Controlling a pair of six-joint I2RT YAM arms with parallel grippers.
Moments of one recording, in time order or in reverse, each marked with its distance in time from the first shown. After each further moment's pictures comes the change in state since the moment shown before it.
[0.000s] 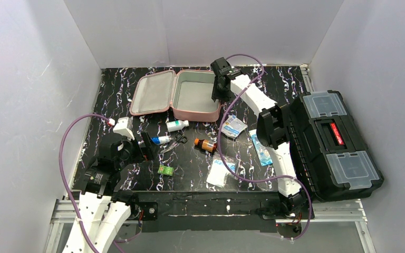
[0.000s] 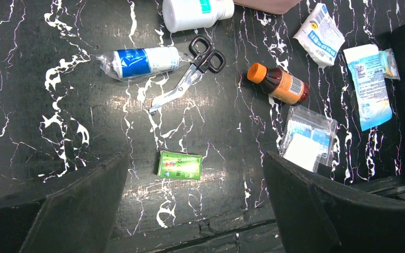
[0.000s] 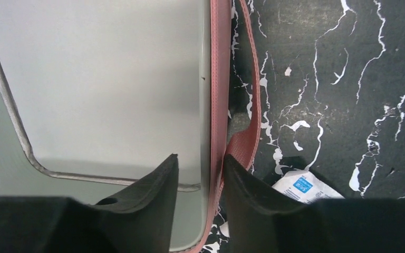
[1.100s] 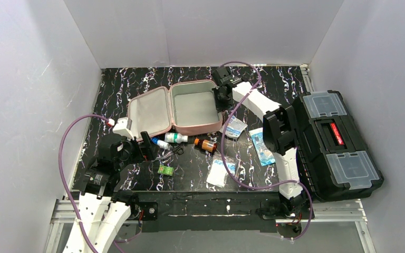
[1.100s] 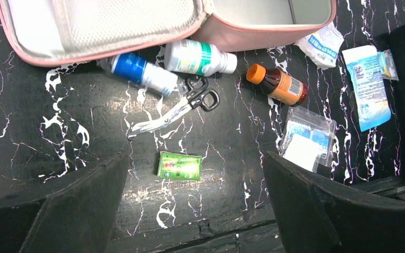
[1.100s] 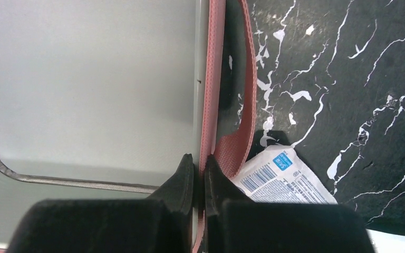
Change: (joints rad) left arm 0.000 -0.008 0.000 0.000 0.000 0.000; right arm 0.035 -0.158 -0.311 0.123 -0.067 -0.257
